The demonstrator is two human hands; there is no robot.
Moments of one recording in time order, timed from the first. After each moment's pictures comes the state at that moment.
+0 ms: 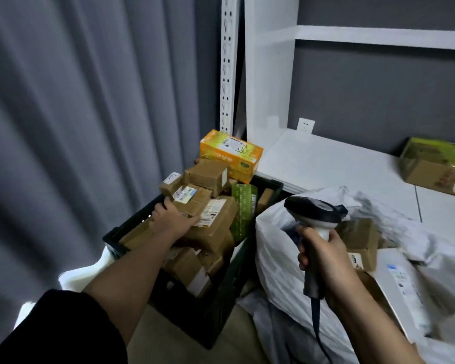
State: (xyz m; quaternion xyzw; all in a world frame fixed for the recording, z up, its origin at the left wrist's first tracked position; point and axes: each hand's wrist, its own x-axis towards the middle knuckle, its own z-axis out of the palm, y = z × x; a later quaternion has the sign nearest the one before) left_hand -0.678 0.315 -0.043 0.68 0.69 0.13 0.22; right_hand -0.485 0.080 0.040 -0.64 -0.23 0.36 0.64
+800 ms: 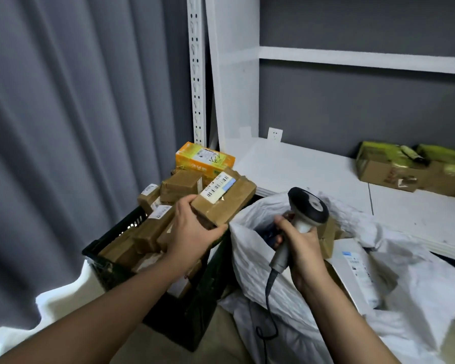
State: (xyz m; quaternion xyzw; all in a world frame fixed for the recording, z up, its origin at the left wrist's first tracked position) left_hand -0.635 0.177 0.037 0.74 0.44 0.39 0.31; right_hand -0.477 0.054 0.053 -0.54 -0.20 0.32 0.75
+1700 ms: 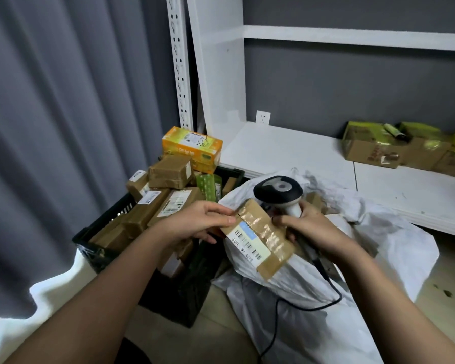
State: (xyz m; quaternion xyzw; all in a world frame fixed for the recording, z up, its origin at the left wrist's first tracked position) left_hand -0.629 0.159 0.069 0.72 0.33 0.05 0.61; right_hand -0.449 0.007 0.081 -0.69 -0.38 0.36 0.51
